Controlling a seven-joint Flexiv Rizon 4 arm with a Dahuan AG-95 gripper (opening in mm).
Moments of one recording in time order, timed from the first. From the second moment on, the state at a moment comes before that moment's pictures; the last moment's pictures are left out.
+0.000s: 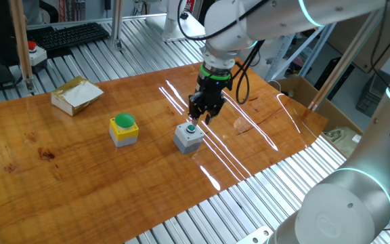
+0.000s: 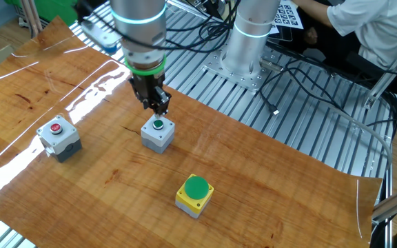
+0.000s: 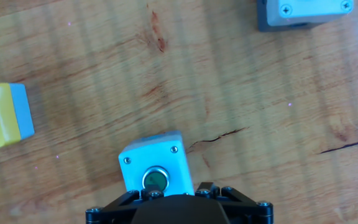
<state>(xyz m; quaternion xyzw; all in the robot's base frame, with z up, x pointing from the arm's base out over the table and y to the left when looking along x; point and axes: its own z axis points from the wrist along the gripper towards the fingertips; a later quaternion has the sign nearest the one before) 0.471 -0.078 0.093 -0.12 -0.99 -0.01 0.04</state>
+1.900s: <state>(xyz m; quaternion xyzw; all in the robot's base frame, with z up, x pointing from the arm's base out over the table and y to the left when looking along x) 0.471 -0.084 0.085 -0.12 -0.99 0.00 0.03</state>
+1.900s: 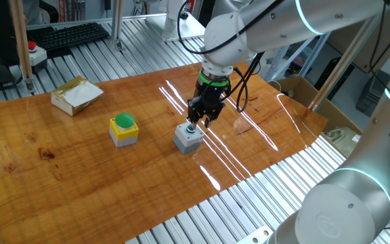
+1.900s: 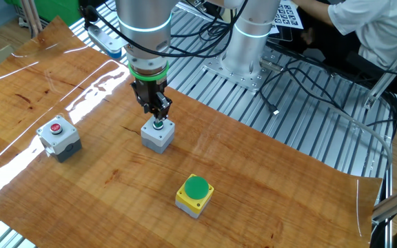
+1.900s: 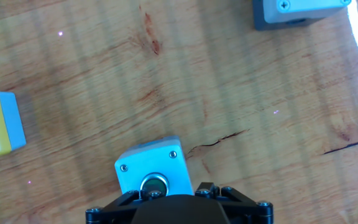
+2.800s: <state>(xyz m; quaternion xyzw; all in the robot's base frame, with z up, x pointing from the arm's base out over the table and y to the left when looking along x) 0.474 -0.081 0.081 -0.12 -0.99 0.00 0.03</state>
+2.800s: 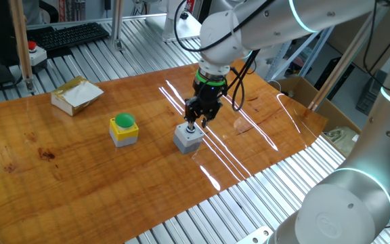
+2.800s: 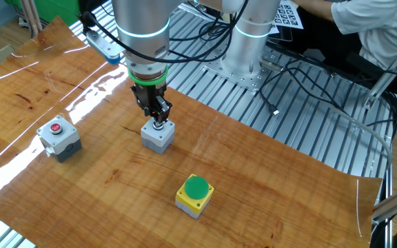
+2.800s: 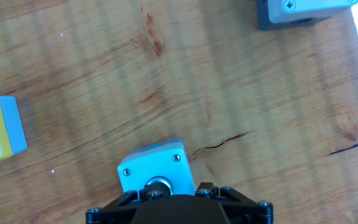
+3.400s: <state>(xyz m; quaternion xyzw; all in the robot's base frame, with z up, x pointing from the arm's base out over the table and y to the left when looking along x) 0.466 -0.083 0.095 -0.13 -0.99 0.01 0.03</state>
